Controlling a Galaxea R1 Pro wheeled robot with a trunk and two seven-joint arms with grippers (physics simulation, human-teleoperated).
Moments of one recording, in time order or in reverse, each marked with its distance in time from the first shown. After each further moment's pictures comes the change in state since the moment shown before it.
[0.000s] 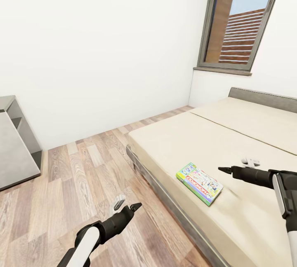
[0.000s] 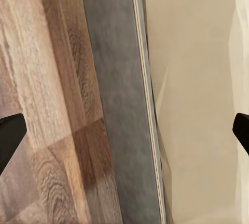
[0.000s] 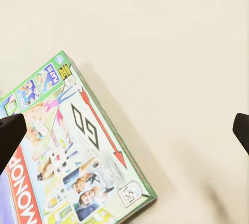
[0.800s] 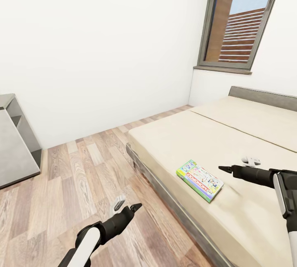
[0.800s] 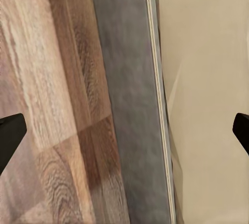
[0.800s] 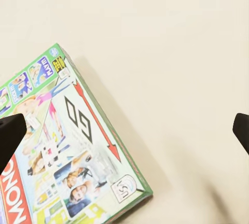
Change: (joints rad) left arm 0.000 -0.003 -0.002 0.009 -0.004 -0.009 -0.001; right arm 0.003 0.001 0.000 -0.024 0.001 0.004 -0.001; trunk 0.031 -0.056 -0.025
